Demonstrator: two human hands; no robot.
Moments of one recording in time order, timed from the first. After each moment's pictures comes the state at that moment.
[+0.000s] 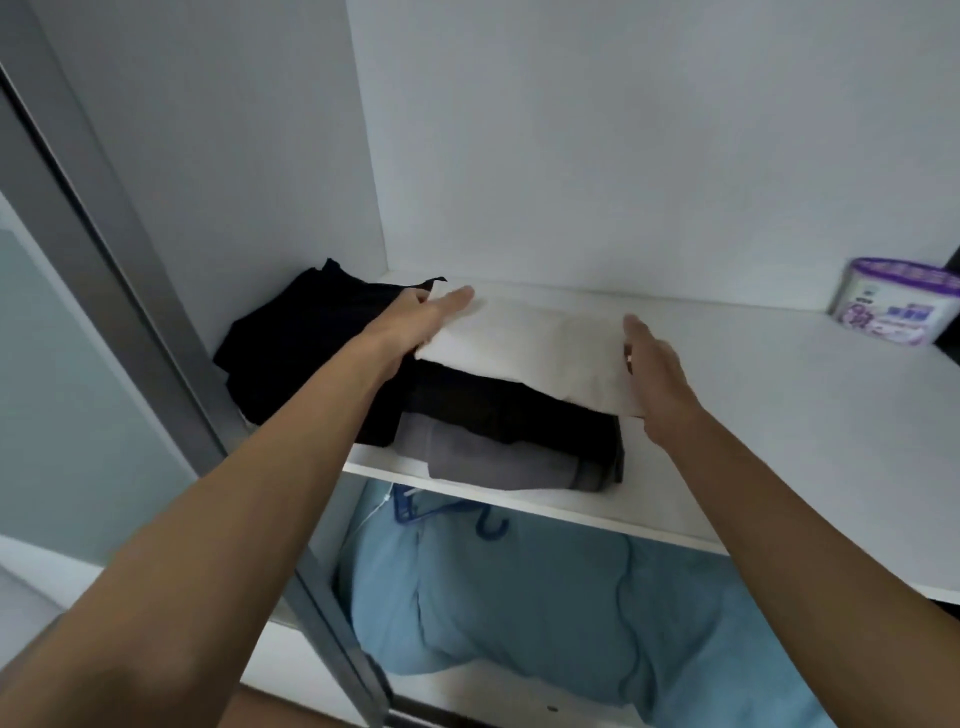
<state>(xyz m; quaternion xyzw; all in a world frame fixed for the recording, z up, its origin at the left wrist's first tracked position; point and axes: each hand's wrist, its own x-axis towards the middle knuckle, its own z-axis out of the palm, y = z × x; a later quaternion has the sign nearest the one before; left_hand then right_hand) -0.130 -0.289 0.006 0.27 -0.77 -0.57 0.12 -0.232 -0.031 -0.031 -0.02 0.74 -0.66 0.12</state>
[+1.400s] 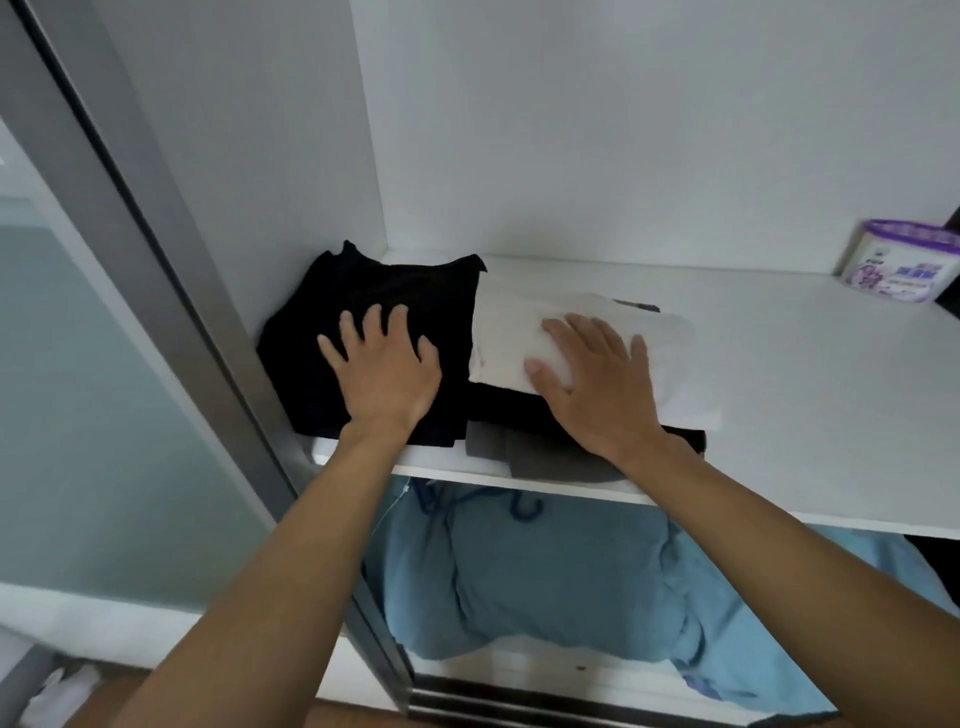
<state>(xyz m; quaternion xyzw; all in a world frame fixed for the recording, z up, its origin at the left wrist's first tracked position) -0.074 -0.343 -0.056 0.30 -0.92 -0.11 0.22 -0.150 -0.129 -0.059 -0.31 0.92 -0.17 -0.14</state>
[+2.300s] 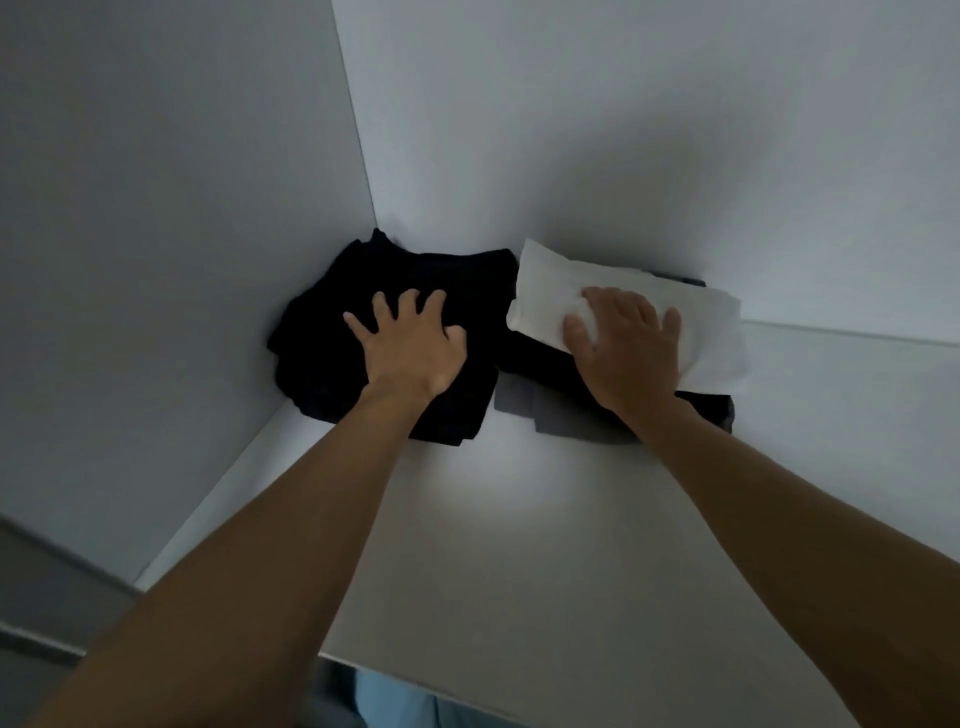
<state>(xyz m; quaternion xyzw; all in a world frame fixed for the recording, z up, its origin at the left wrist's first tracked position) -0.269 -0.409 -0.056 0.31 -0.94 -0.06 0.14 -0.384 -0.207 -0.070 -0.28 0.92 -0.20 -0.21</state>
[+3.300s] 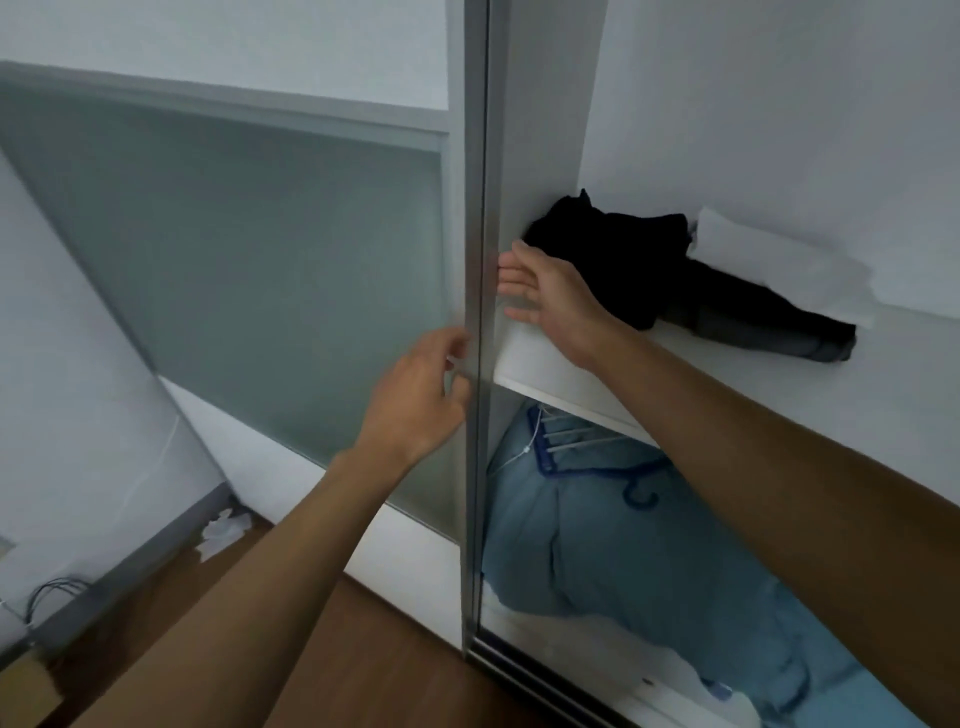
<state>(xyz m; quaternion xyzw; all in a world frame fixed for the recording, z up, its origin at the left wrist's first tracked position) 0.149 -0.363 -0.053 0.26 -0.90 -0.21 0.29 -0.025 -0.305 0.013 -0.34 0.63 -0.63 0.32</state>
